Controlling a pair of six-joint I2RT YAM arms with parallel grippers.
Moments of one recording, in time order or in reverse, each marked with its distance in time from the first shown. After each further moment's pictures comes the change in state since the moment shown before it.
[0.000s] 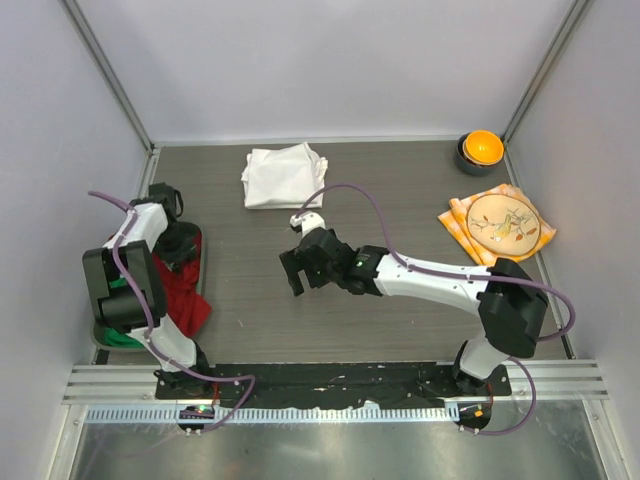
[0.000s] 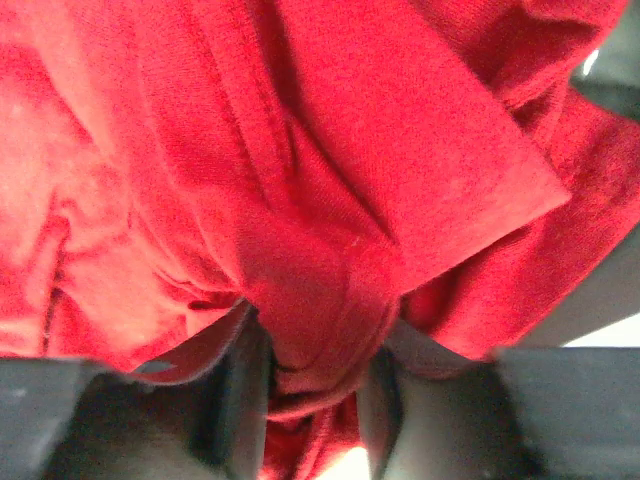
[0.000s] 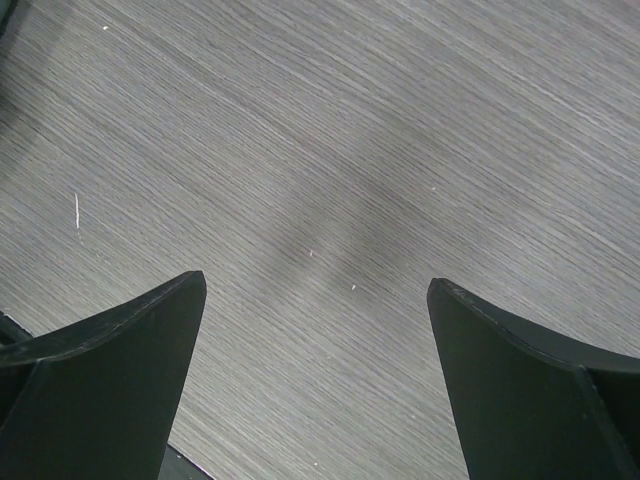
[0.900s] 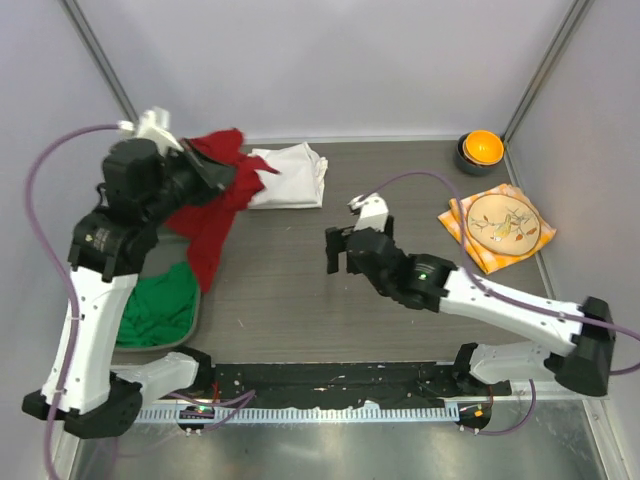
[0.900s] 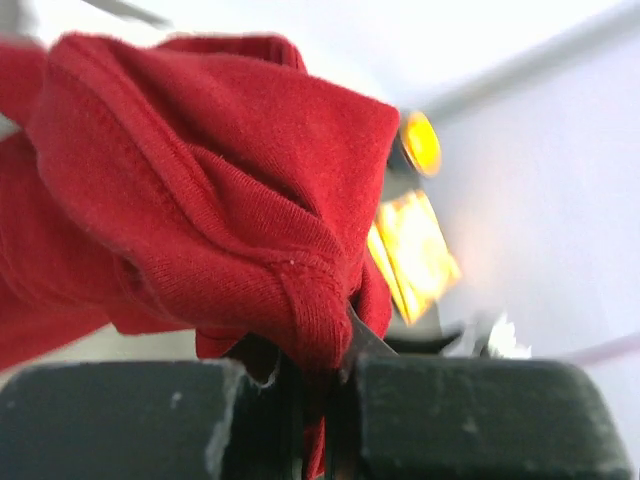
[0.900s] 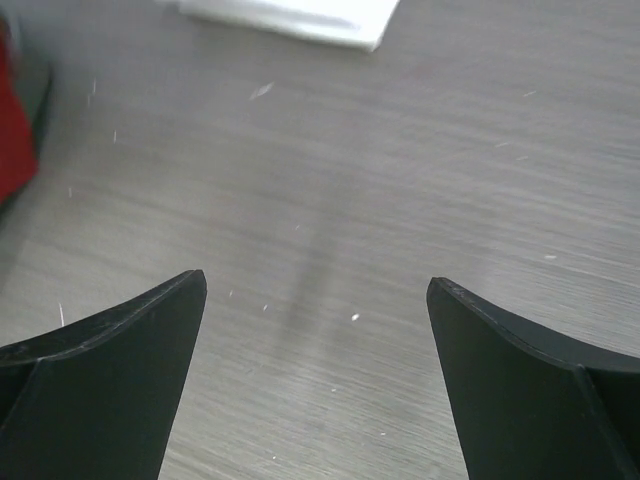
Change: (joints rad) left arm -0.404 -0.529 0.605 -0.031 0.244 -0.098; right arm 0.013 -0.338 -0.115 -0.072 0.318 0.085
